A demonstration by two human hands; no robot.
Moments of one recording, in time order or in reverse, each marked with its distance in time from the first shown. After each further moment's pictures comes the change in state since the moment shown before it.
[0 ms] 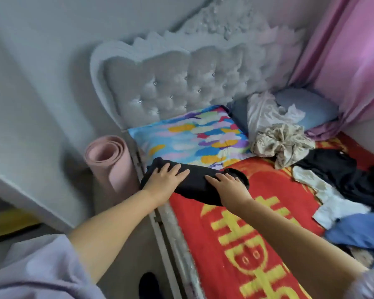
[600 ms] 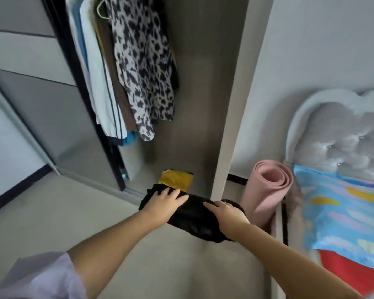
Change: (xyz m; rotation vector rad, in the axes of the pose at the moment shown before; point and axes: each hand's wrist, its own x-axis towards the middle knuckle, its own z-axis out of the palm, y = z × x) left_hand -0.470 -0.260 0.067 -0.017 -0.131 -0.728; right_hand -0.017 -0.513 -0.013 -0.141 -0.075 -0.776
